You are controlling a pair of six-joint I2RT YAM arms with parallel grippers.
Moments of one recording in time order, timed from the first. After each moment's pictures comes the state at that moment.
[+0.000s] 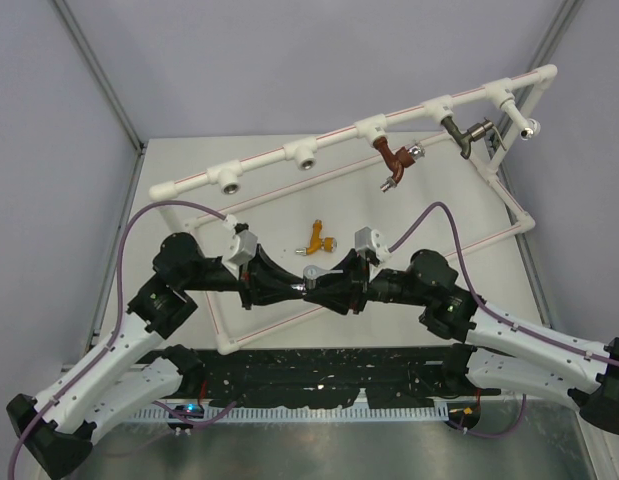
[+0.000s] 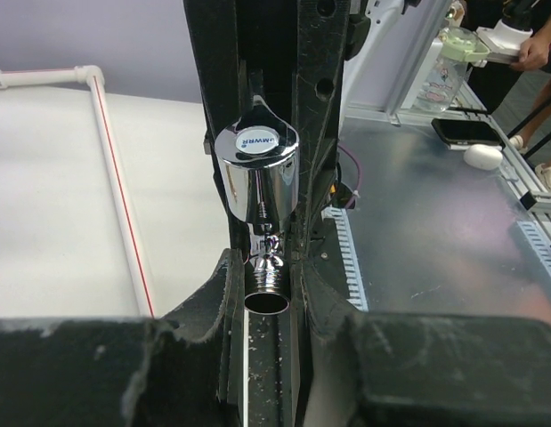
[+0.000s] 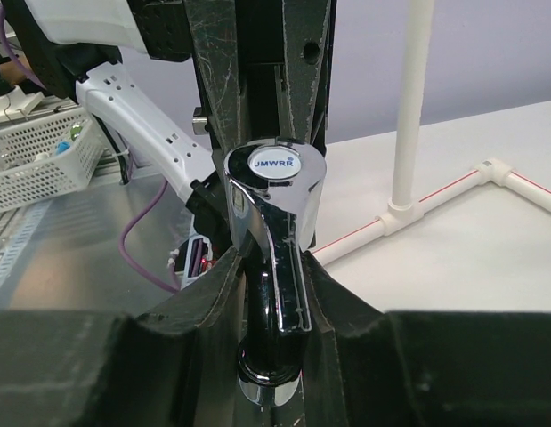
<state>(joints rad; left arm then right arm) -0.66 0.75 0.73 0.06 0.94 -0.18 1.00 0.87 0.64 0.39 -0.47 0.25</state>
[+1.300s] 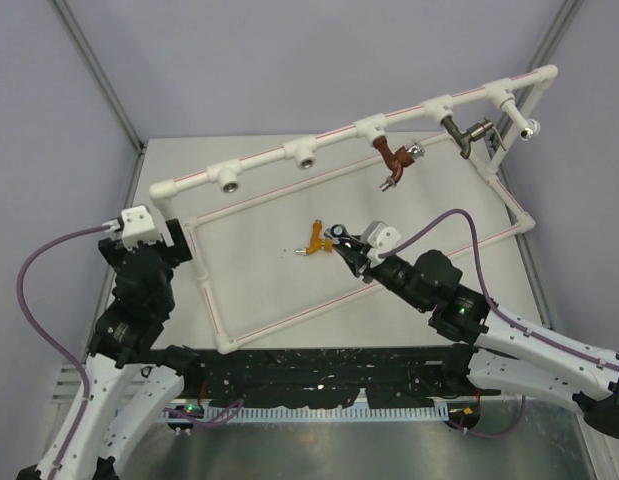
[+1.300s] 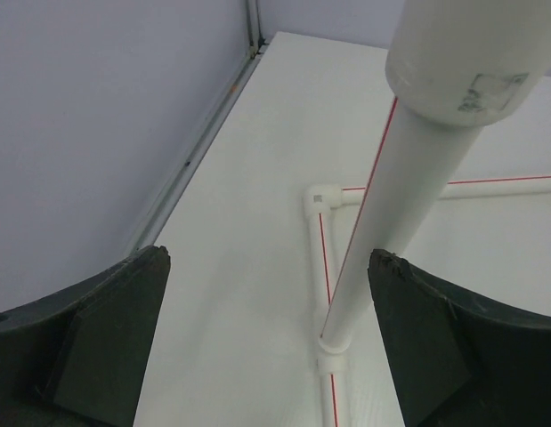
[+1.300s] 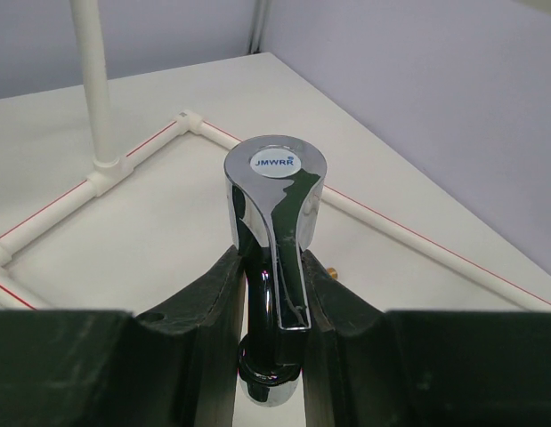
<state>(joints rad) -0.44 0.49 0.79 -0.52 -0.77 -0.09 1.00 0.80 0.67 0.18 0.14 -0.22</state>
